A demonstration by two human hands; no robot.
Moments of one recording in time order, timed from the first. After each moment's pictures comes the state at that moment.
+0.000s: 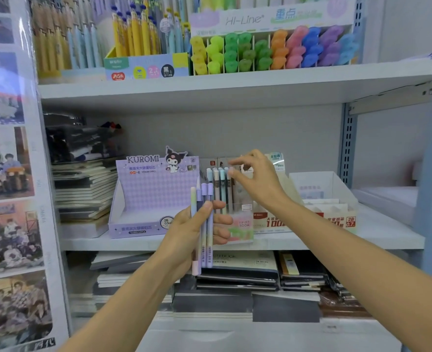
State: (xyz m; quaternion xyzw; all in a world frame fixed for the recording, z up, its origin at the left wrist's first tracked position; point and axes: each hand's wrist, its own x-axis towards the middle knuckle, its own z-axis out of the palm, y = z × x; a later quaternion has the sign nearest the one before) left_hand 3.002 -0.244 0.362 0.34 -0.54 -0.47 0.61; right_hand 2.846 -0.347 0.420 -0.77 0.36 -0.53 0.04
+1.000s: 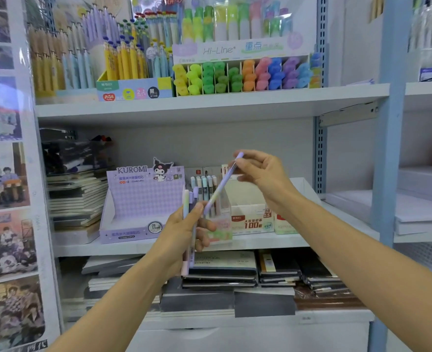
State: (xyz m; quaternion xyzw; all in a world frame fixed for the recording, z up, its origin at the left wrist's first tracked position) left_hand 2.975 -0.215 0.381 0.41 -0.54 -0.43 0.60; right_hand 2.798 -0.285 0.447 -0.63 0.21 -0.62 0.41
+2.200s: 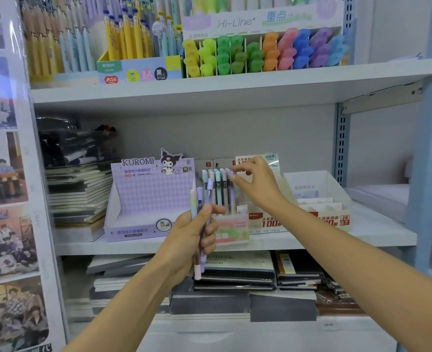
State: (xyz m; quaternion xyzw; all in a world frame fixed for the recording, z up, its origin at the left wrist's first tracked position) left_hand 2.995 -0.242 0.363 0.33 -0.54 -0.50 0.59; right_hand 2.837 -0.354 0.414 -0.76 0.41 -0.50 0.06
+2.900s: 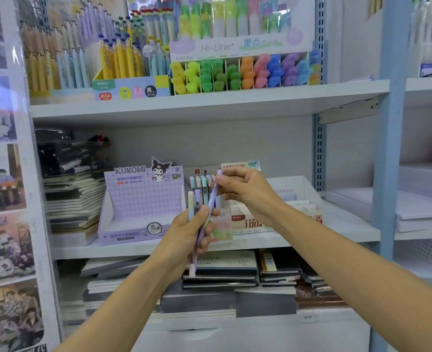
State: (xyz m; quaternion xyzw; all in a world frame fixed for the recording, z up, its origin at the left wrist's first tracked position) left_hand 2.971 -0.217 0.376 0.37 -0.56 -0.47 0.58; right_hand 2.817 -0.285 0.426 -0.68 0.20 -0.55 0.45
